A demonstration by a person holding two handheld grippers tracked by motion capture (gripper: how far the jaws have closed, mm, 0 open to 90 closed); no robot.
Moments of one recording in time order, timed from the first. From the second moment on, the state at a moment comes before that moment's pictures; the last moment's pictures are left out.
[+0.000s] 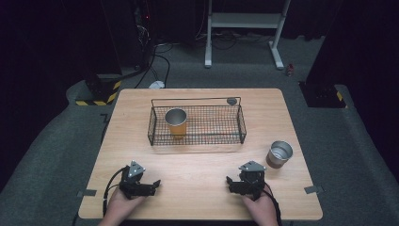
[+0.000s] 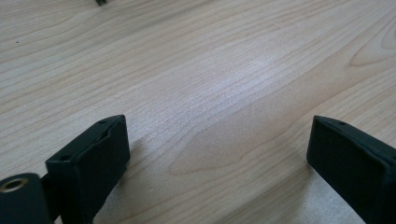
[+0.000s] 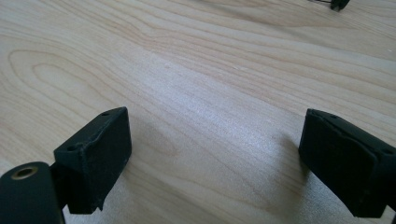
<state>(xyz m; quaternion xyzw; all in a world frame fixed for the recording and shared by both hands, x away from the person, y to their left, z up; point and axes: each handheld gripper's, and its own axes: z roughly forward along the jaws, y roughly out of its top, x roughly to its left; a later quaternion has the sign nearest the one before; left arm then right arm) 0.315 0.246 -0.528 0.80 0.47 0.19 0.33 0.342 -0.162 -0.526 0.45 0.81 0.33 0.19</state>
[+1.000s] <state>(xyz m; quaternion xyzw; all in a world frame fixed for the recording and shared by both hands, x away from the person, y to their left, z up) 0.316 0.246 -0.529 0.80 0.46 0.19 0.33 0.333 -0.181 -0.498 0.44 0.78 0.38 0.23</state>
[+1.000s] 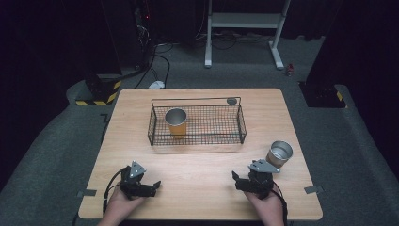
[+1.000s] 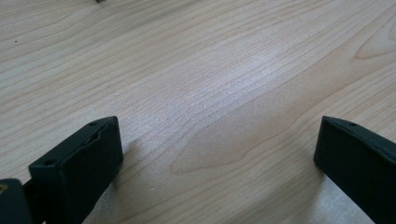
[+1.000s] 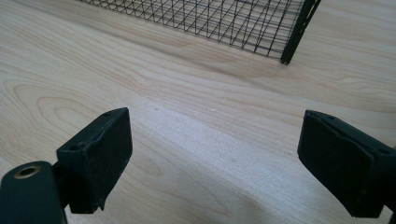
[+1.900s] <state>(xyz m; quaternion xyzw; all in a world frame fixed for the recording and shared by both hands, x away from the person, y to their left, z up) 0.322 0.245 -0.528 0.80 0.46 0.19 0.32 0.309 -0.227 -0.475 0.48 0.72 0.40 0.29</state>
